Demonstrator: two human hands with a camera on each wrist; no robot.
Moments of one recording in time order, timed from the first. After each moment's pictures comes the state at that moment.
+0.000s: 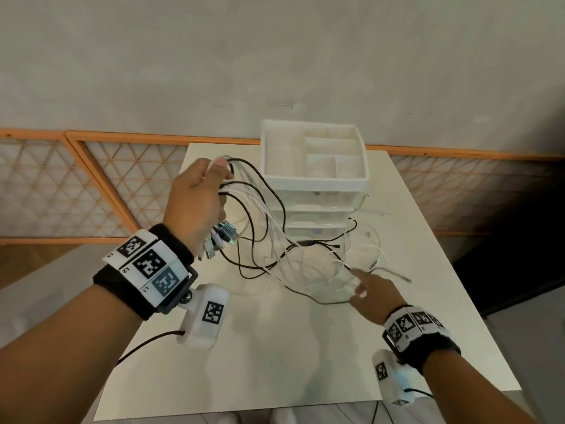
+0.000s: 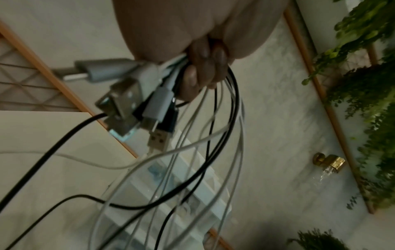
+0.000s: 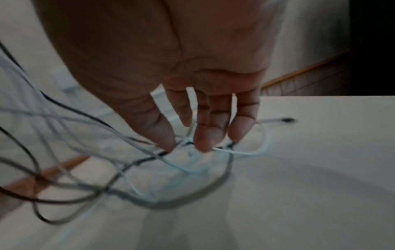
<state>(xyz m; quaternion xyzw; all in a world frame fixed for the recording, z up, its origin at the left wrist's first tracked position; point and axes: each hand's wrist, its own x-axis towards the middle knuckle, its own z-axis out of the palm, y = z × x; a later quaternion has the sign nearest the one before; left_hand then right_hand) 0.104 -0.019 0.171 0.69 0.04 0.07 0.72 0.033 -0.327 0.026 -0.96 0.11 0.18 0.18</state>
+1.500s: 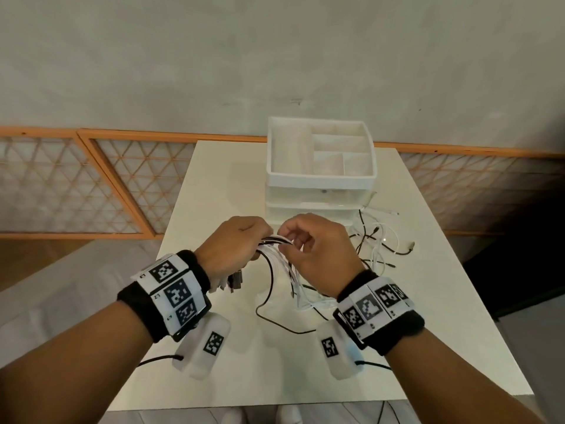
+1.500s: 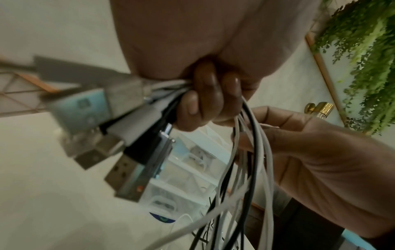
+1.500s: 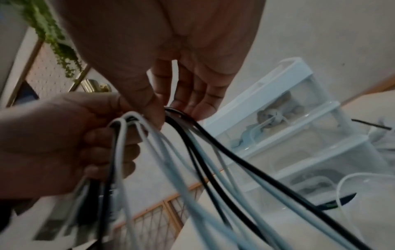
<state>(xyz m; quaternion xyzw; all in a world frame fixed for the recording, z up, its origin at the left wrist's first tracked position) 0.069 -0.035 0.152 0.83 -0.02 -0.17 0.53 0.050 -0.206 0.126 -0.87 -0.14 -0.10 0.45</state>
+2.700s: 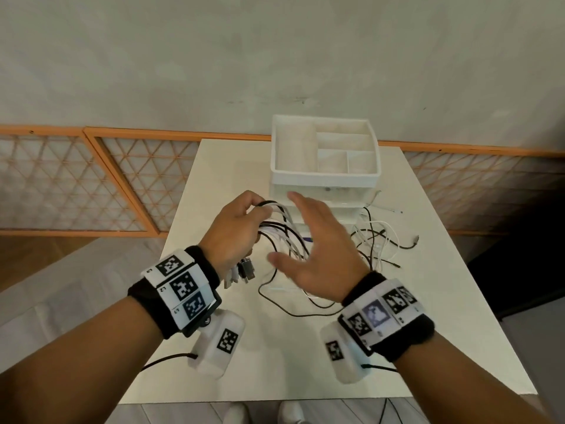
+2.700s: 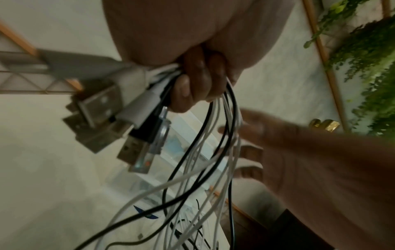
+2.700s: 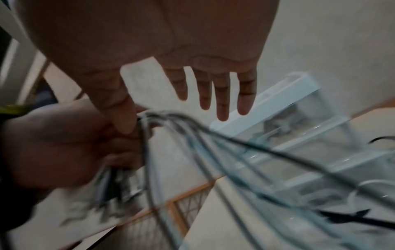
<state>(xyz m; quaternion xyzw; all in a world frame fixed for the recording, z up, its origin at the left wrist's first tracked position) 0.072 -0.037 0.153 0.77 0.04 -0.10 0.63 0.039 -0.202 0.134 -0.92 -0.13 -0.07 0.36</state>
